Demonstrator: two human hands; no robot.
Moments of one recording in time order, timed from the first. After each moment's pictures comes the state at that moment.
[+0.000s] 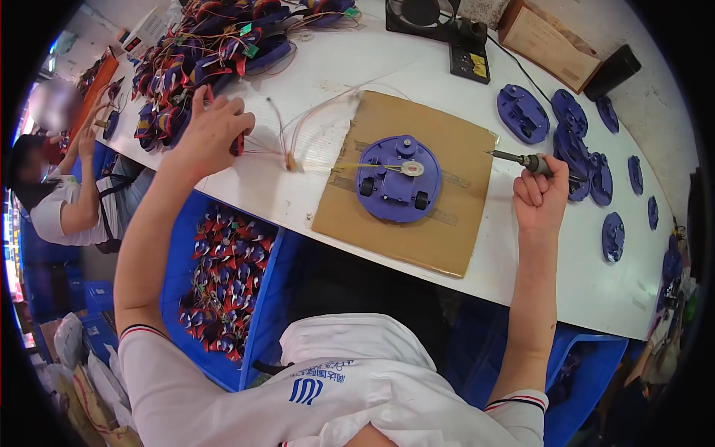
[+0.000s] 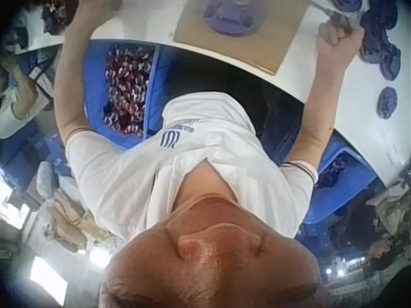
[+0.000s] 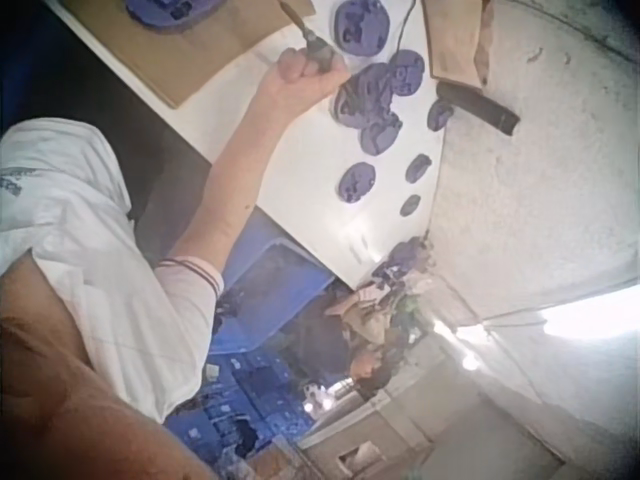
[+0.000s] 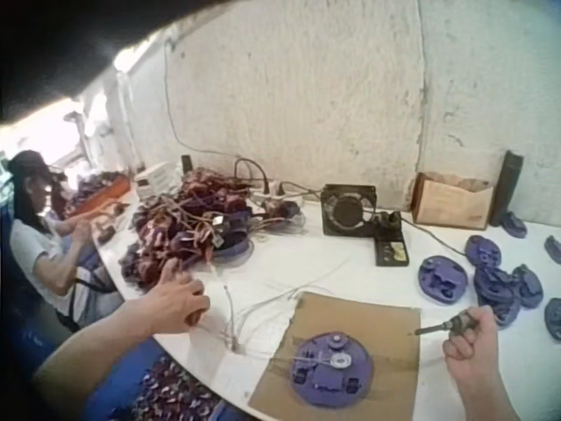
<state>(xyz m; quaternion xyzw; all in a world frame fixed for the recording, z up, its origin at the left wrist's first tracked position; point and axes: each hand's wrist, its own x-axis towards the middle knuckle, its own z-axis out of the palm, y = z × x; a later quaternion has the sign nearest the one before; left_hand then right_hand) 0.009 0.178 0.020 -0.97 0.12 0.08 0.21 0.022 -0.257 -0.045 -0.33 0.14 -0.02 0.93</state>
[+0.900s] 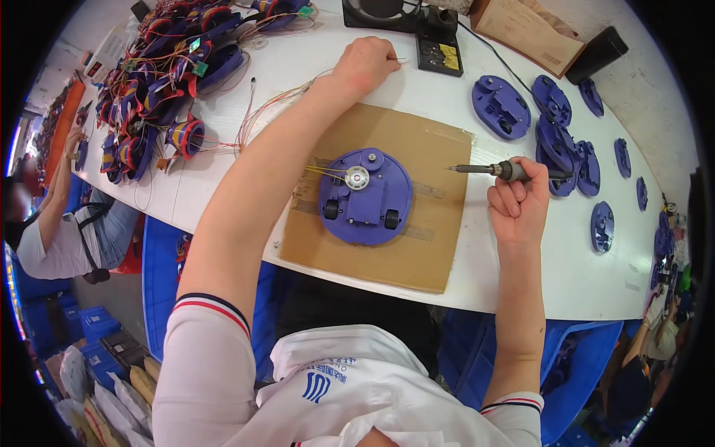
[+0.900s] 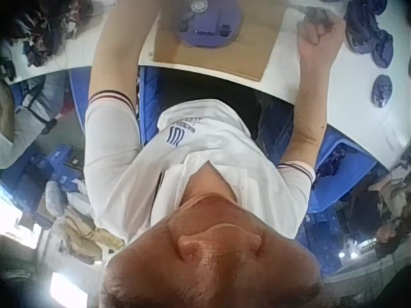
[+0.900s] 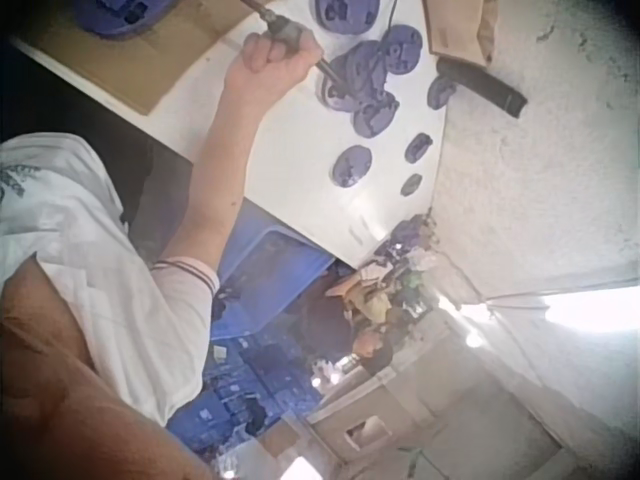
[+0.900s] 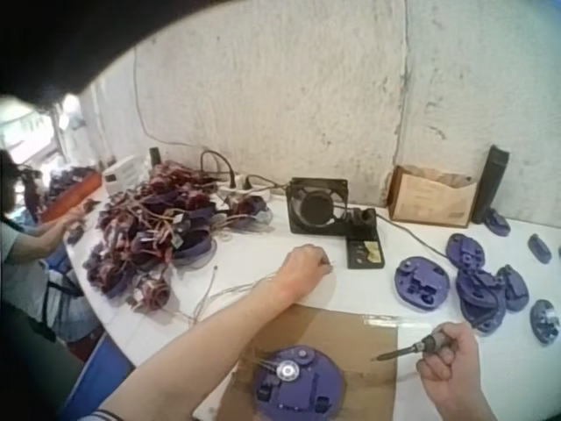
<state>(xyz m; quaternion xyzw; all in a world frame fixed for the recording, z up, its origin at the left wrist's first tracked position) 0.200 -0.019 -0.078 -0.94 0.18 -0.04 -0.28 0.019 -0.255 -0.047 -0.34 0.15 0.00 0.93</state>
